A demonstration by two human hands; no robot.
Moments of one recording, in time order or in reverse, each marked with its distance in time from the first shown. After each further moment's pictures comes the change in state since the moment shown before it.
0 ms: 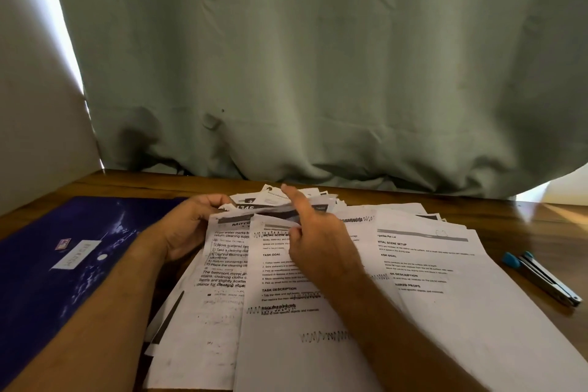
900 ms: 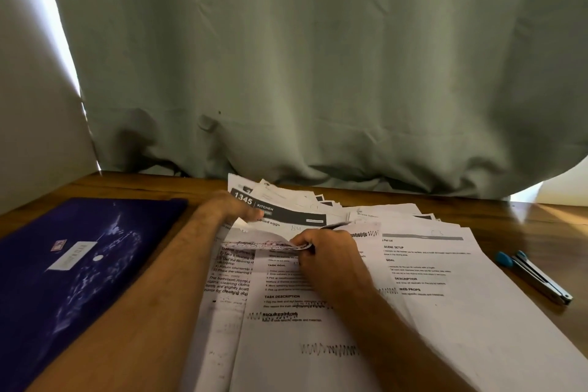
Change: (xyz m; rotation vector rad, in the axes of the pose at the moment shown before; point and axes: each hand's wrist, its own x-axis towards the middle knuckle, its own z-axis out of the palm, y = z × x) left_hand 0.053 0.023 0.046 0.488 0.380 -0.366; right_hand -0.019 0.019 -0.005 0.063 -0.167 0.167
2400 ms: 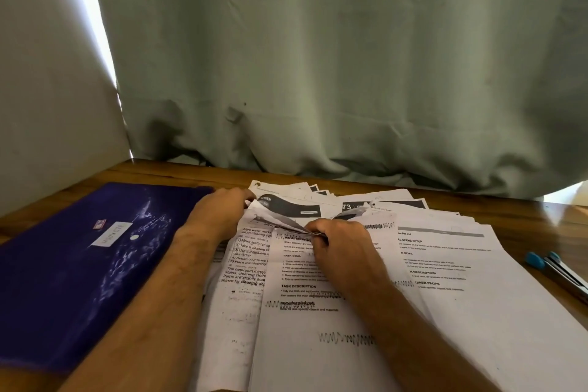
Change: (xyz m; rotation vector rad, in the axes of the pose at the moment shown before) left_hand -0.017 -0.052 -0.022 0.706 0.237 0.464; right_hand 0.003 -0.002 0.013 -0.151 0.104 -0.165
